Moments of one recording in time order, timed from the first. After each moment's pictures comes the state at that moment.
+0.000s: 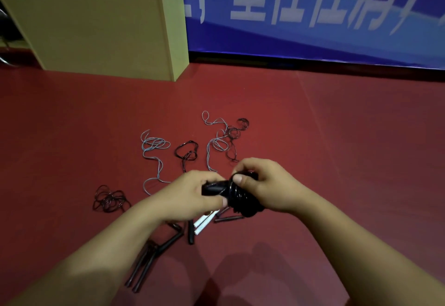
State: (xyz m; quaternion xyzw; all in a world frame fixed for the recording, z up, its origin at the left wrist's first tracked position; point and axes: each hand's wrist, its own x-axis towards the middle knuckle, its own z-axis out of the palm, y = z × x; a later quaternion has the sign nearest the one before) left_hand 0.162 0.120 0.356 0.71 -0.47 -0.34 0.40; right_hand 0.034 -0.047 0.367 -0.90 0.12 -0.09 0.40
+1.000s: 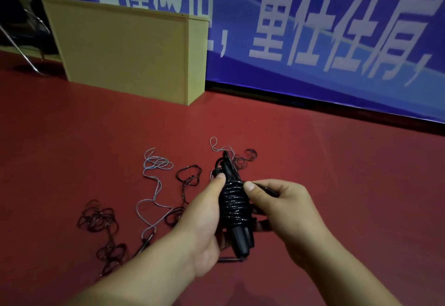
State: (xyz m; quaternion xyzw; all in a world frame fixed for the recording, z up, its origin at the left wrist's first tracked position) left_hand 0.119 0.072 0.356 0.54 -0.05 -0.41 0.74; right_hand 0.045 -0.035 0.375 -0.70 0.25 -0.18 0.64
